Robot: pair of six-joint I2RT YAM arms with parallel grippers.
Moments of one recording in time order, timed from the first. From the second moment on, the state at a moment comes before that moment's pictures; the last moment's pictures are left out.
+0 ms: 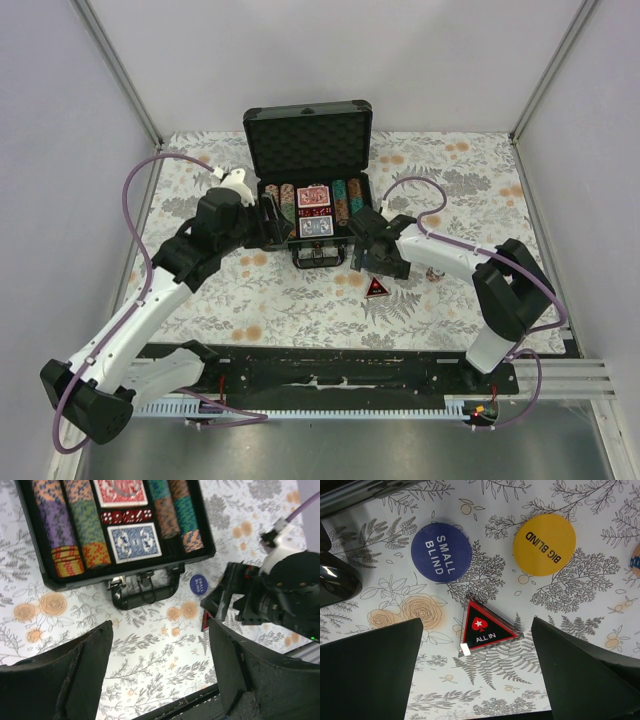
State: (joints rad) left arm -0.52 1.02 1.05 -0.54 -0.01 -0.54; right arm 0.72 1.69 1.12 -0.74 0.31 0.89
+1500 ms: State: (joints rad) left arm -0.52 0.99 0.89 -0.42 -0.07 -0.54; right arm 0.73 1.72 1.03 -0.74 0.26 1.12
